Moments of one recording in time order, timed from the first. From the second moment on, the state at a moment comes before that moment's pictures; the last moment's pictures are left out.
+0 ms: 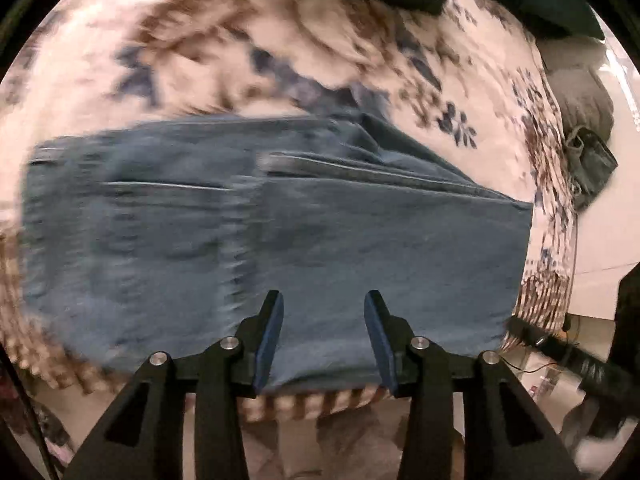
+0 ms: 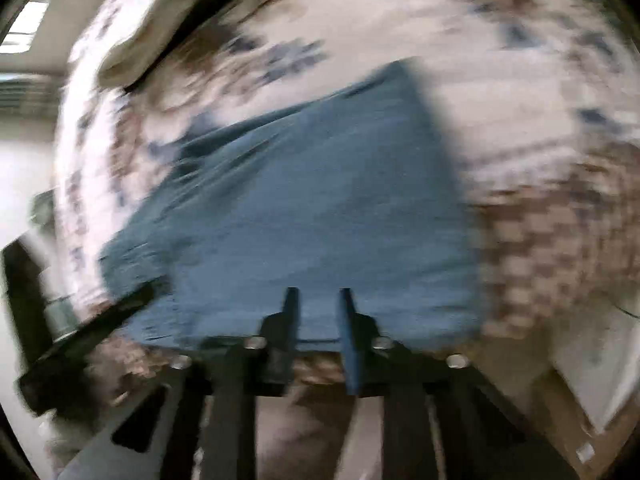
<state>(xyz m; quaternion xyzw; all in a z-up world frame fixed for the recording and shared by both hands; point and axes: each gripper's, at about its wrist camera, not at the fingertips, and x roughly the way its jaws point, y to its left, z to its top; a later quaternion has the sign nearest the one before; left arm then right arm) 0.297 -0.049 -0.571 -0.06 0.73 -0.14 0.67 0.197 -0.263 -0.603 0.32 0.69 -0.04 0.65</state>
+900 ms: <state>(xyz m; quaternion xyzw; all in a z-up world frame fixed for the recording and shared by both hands) 0.276 0.013 -0.569 -0.12 0.73 -0.10 0.66 0.160 -0.272 -0.665 0.28 0.77 -0.09 0.57</state>
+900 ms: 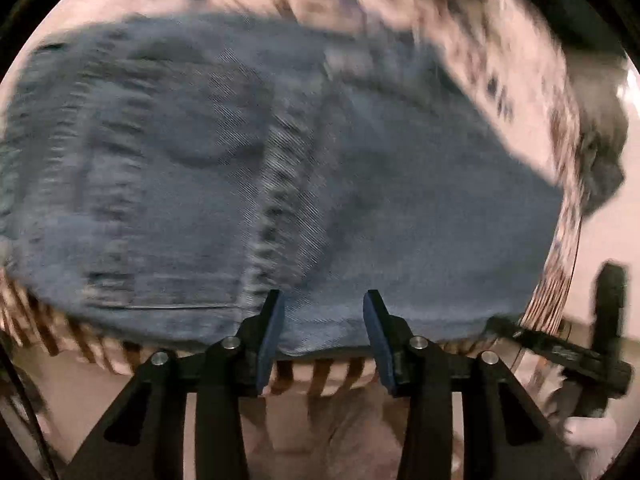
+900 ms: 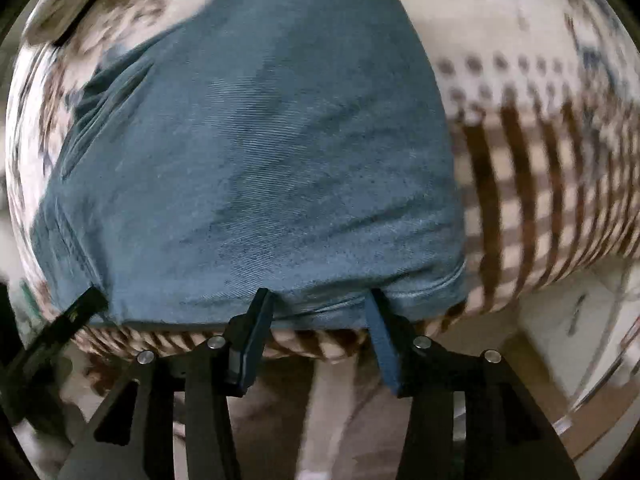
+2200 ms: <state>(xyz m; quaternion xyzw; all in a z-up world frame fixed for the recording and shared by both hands) 0.235 0.208 -0.552 -0.37 0.50 0.18 0.76 0.303 -0.177 -0.651 0.10 0.76 -0.04 0.64</state>
